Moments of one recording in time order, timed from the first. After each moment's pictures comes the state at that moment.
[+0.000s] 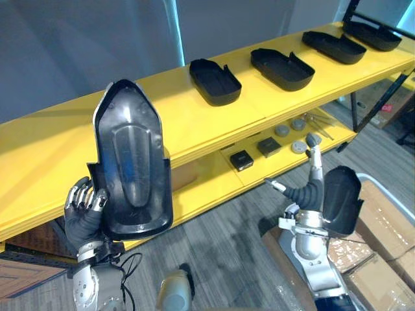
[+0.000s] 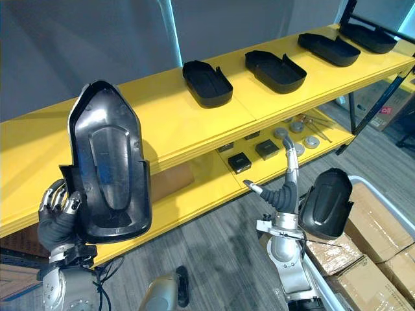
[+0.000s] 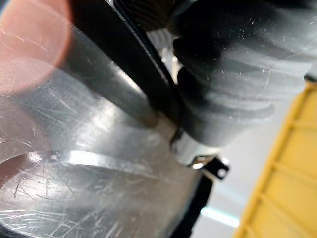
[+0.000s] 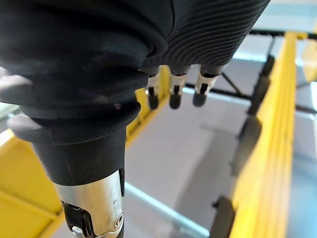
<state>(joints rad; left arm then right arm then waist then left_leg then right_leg) 0.38 -0.01 0.21 -0.49 -0.62 -0.13 0.15 0.06 -0.20 0.10 -0.07 -0.37 -0.43 -0.50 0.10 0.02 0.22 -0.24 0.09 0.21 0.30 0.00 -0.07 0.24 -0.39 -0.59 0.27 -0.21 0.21</state>
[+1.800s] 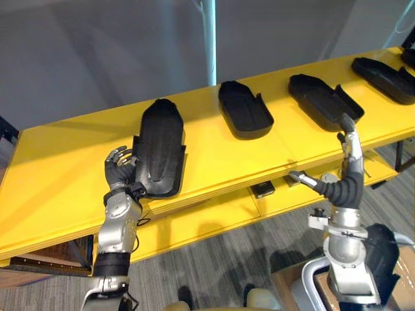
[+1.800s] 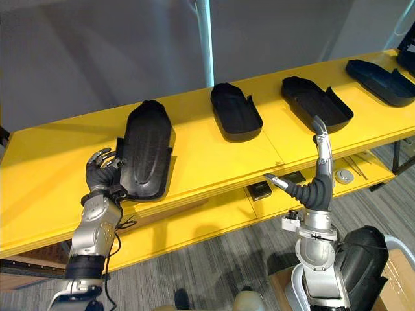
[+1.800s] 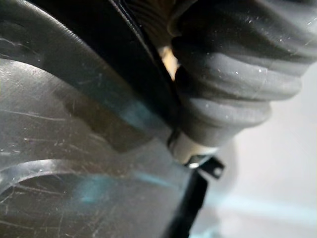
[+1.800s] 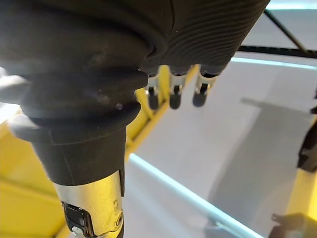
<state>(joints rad) -0.36 0.23 0.17 0.32 -0.43 0.10 0.47 0.09 -0.31 -0.10 -0.26 -0.21 -0.46 -0.28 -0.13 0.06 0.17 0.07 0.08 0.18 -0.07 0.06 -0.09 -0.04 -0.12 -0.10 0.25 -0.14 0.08</state>
